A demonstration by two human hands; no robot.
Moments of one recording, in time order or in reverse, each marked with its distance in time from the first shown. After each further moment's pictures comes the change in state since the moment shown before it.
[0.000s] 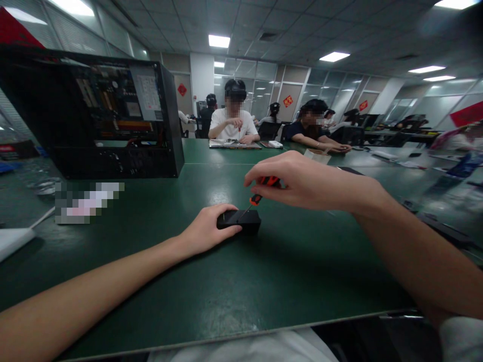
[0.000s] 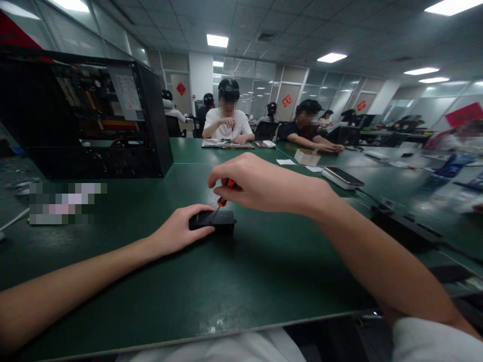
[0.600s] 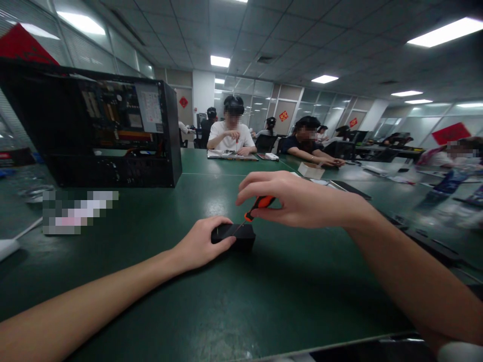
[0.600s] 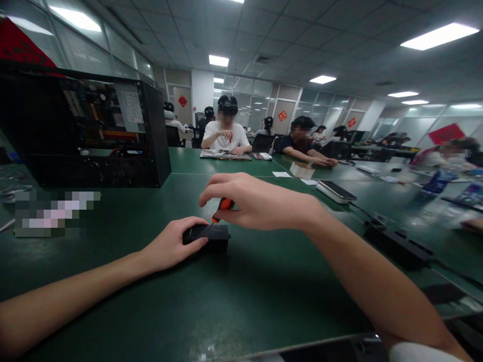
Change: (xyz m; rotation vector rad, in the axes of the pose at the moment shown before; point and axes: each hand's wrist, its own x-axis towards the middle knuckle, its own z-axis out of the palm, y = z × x) left_hand -0.001 0.006 -0.005 0.007 0.006 -0.006; right_hand 0.001 0.002 -0.003 0.143 -0.051 -0.059
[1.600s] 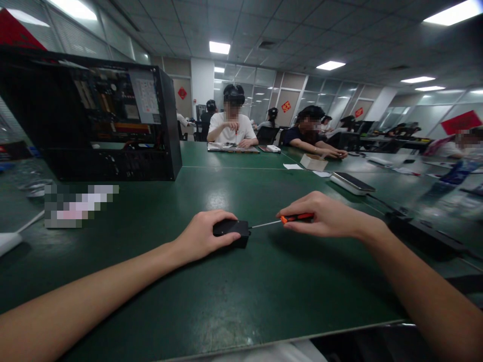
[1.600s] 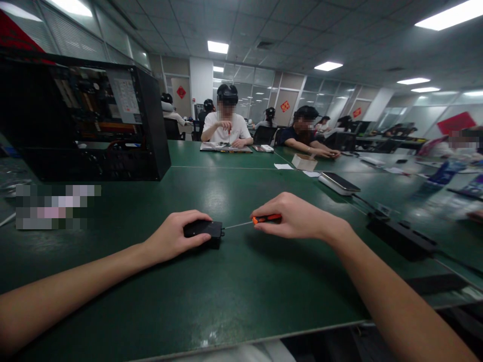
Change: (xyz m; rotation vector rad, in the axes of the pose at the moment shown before) left_hand 0.002 0.003 -0.001 0.001 -0.031 0.042; right_hand -0.083 0.051 0.041 0.038 -0.126 0.240
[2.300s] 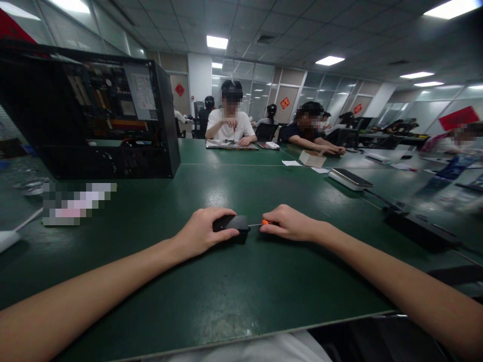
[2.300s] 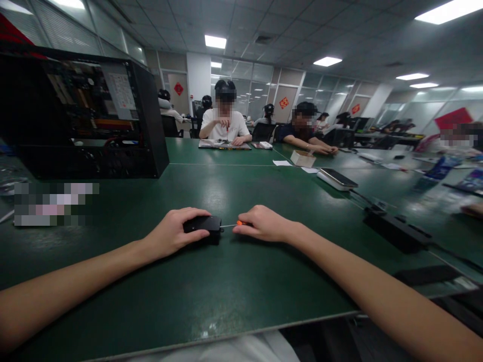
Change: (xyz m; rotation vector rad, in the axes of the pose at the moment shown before) left_hand 0.000 -0.006 0.003 0.023 -0.010 0.025; right_hand 0.034 0.019 0.070 0.014 -0.034 -0.040
